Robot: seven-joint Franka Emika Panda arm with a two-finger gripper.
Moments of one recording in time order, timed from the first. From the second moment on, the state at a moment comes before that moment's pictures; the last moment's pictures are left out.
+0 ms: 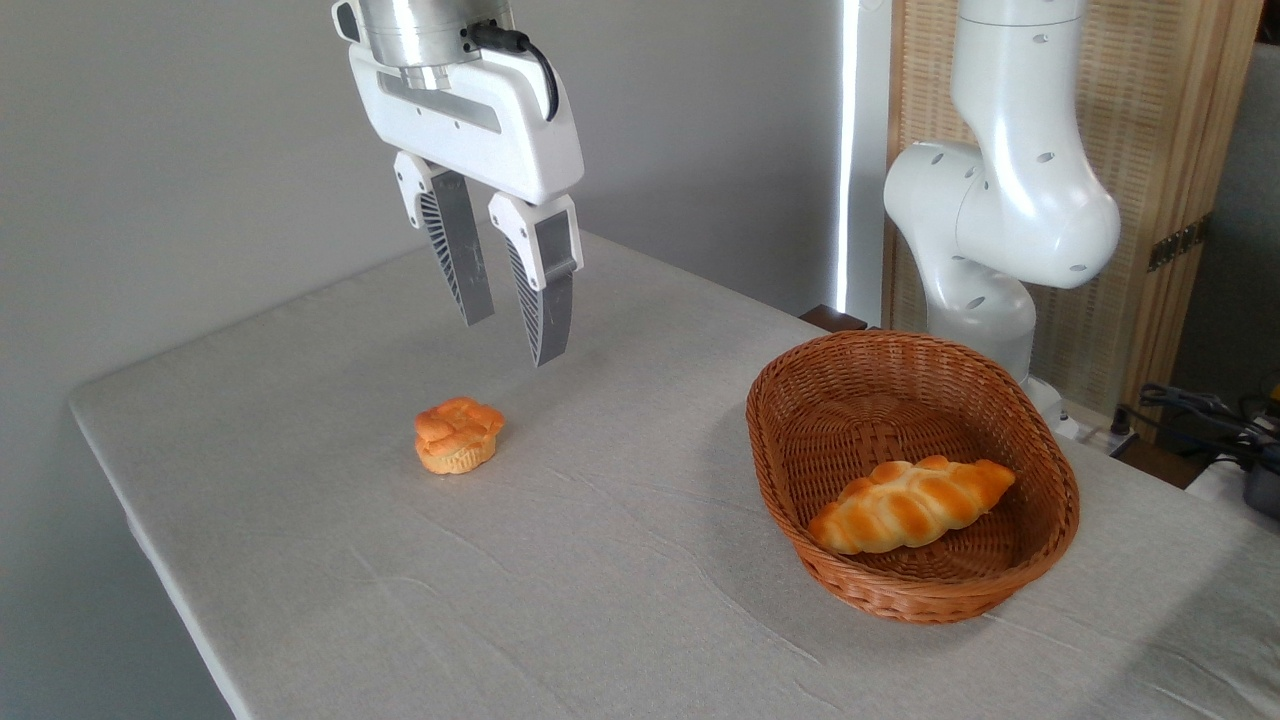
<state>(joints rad) -0.11 -0.04 0.02 -1.62 -0.03 1.59 0.66</state>
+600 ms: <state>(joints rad) -0.11 -0.06 0.02 -1.65 -0.03 1.59 0.66</state>
